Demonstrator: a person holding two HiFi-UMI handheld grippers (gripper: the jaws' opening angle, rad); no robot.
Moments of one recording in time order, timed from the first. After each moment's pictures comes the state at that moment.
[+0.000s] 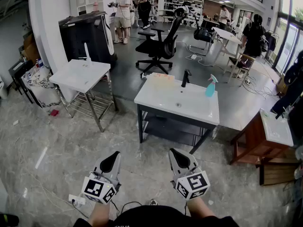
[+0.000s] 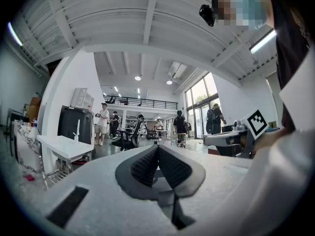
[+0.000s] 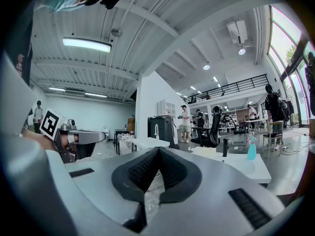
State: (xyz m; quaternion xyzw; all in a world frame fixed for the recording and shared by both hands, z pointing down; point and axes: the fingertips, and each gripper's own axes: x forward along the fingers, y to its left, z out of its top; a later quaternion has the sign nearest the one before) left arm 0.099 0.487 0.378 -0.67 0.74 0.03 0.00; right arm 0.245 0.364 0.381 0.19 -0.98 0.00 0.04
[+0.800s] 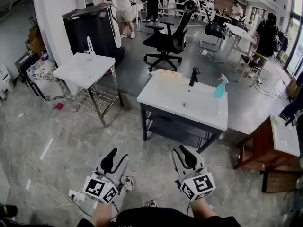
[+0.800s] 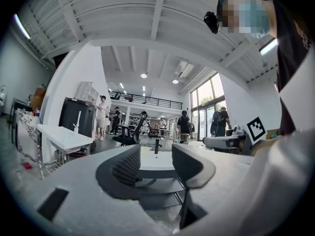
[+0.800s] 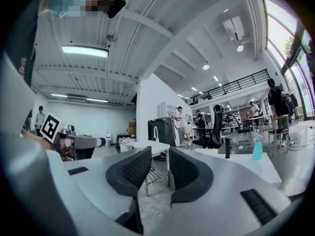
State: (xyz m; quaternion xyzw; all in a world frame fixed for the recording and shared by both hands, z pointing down) left arm 0.094 0.420 0.401 -0.66 0.75 0.05 -0.03; right arm 0.241 0.284 0.393 0.17 -0.99 0.02 0.01
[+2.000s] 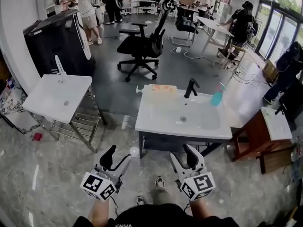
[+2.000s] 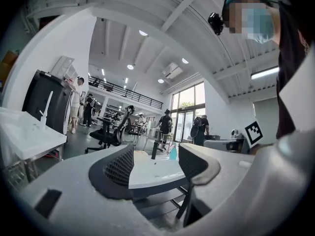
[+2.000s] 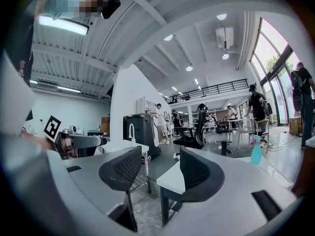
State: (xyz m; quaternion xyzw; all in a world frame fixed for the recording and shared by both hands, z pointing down) left arm -0.146 0.260 0.406 -0.78 0.62 0.08 -0.06; right arm 0.035 0.176 0.395 0.31 -0.95 0.02 0.03
